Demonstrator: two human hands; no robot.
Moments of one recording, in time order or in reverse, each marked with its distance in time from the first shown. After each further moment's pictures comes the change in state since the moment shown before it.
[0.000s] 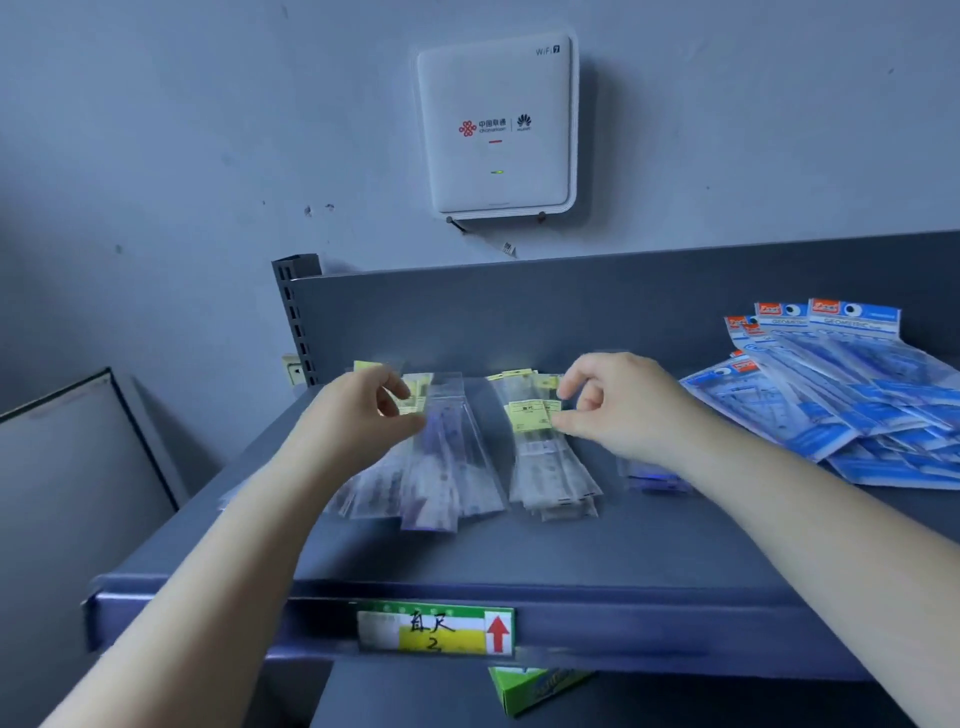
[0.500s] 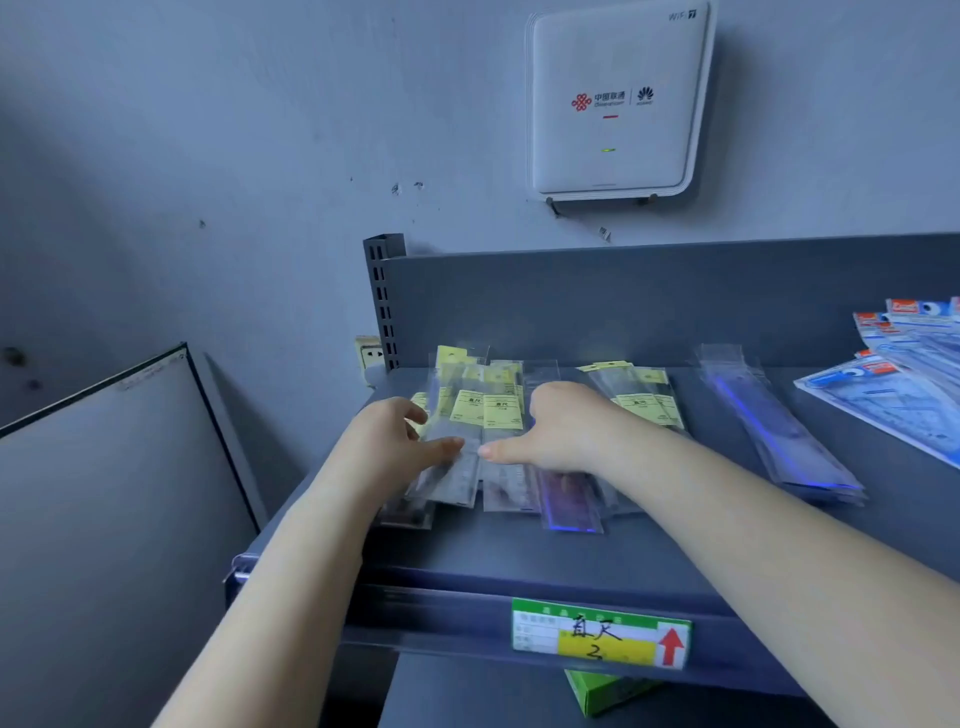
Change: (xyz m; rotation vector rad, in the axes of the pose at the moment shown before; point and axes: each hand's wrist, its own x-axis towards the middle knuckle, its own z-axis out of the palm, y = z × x) left_hand -0.007 -0.077 -0.019 -0.027 -0.074 -0.235; right_hand 0.026 -0.113 0.084 -0.298 -0.360 0.046
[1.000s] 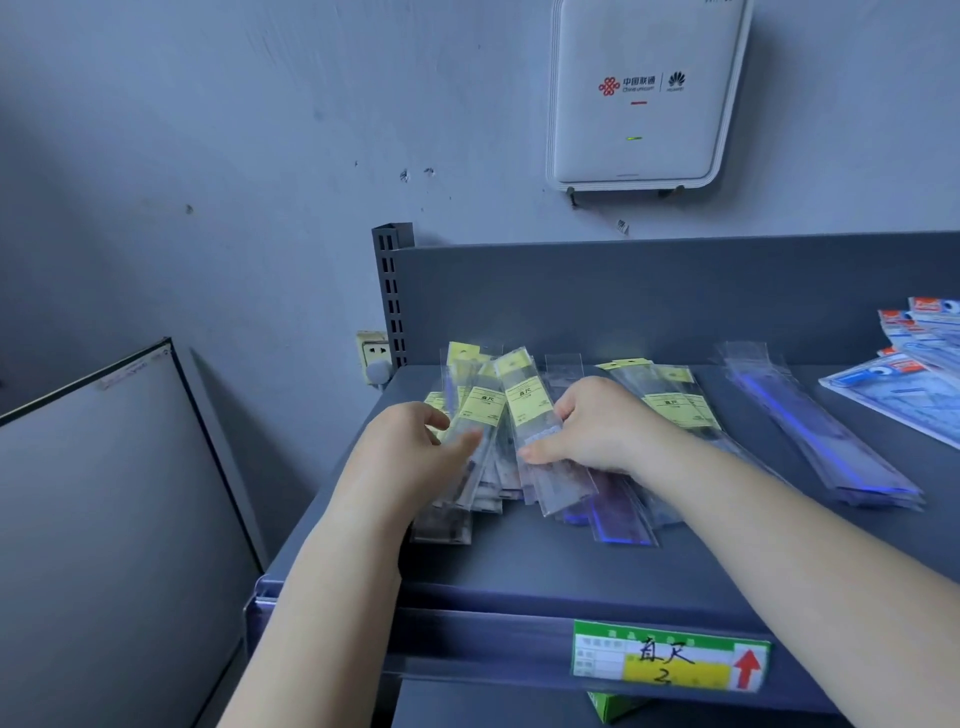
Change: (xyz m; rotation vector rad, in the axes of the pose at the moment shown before) left_hand 0.003 -0.016 0.002 -0.082 0.073 0.091; right_hand 0.022 -0.001 0.017 0.252 0.095 0.129
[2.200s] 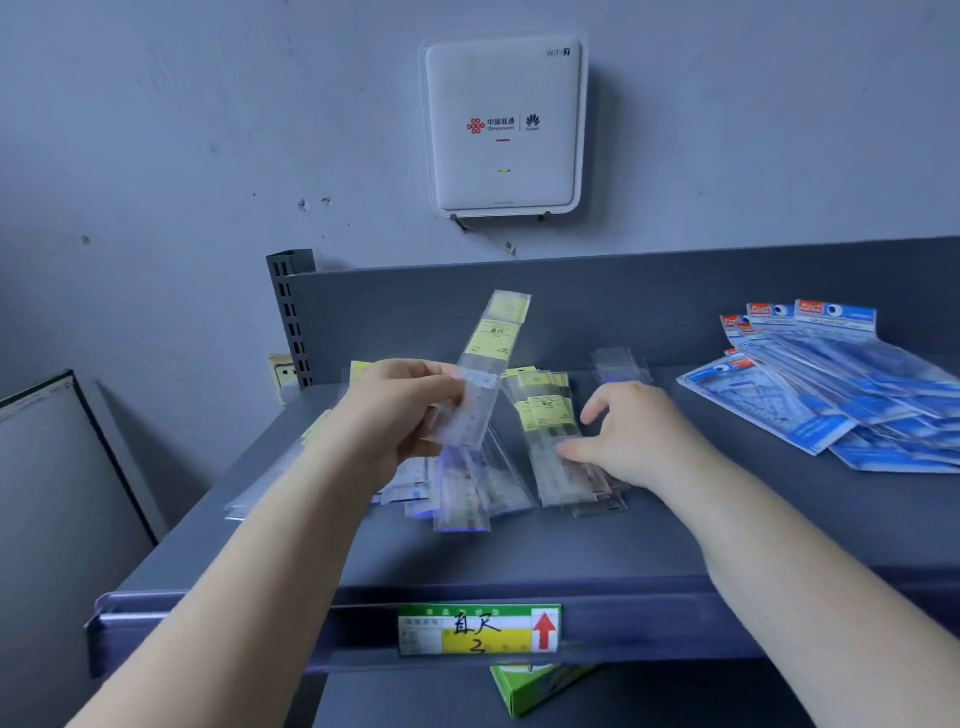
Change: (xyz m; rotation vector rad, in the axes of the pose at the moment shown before) left_hand -0.018 0.111 0.018 -0.722 -0.313 -0.110; right_hand -0.038 0.113 -0.054 -0.016 0.310 0.042
